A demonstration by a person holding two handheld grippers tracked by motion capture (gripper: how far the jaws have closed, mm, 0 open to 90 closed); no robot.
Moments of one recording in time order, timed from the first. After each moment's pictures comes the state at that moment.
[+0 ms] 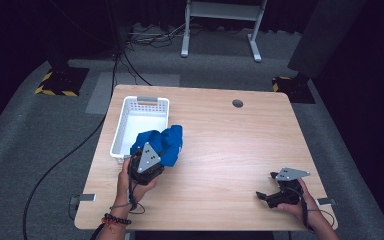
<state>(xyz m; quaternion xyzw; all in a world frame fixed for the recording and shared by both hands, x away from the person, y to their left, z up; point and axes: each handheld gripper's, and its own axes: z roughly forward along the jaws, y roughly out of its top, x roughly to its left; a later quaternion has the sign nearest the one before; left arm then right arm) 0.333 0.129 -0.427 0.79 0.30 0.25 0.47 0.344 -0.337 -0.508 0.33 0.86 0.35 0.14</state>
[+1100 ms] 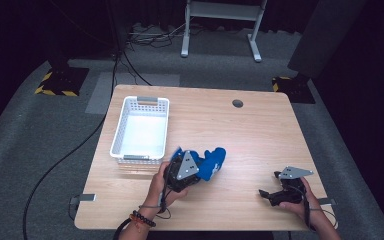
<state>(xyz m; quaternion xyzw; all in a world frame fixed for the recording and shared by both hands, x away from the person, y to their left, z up) 0.332 0.041 -0.438 0.84 0.21 0.19 0.47 0.347 -0.346 -0.507 0.36 0.86 0.34 0.15</state>
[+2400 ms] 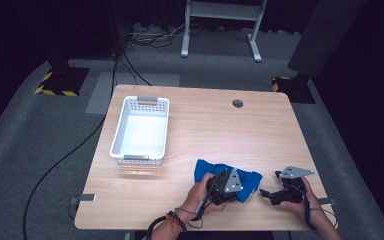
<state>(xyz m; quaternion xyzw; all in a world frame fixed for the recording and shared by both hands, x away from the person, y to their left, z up) 0.323 -0.069 -0.469 0.88 0.12 0.11 0.44 0.348 -0.348 -0.507 0.36 0.85 0.34 0.15</state>
